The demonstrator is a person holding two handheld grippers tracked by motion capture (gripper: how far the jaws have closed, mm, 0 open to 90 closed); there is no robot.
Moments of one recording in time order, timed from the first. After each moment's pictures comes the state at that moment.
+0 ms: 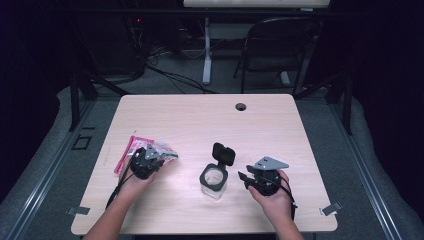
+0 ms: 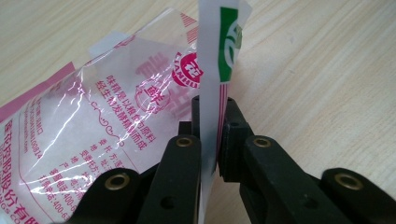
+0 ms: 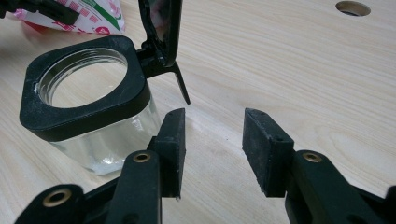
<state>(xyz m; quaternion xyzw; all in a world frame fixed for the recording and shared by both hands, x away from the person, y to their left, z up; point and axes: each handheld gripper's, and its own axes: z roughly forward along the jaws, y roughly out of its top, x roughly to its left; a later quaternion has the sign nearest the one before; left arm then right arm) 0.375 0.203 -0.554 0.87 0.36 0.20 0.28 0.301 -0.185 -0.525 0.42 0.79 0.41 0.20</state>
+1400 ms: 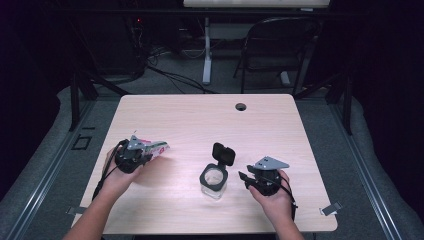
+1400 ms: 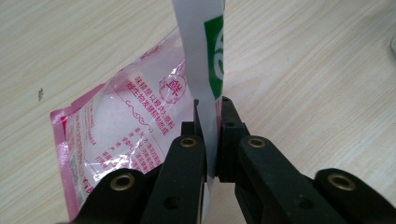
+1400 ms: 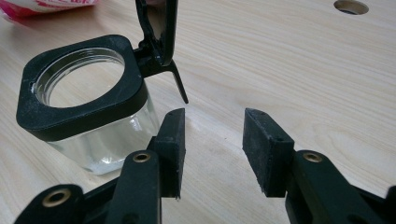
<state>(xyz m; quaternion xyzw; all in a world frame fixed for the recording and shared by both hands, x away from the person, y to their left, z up) 0.367 0.232 -0.501 0.86 0.38 0.19 0.29 0.301 -0.186 -0.526 0.42 0.78 0.41 0.20</state>
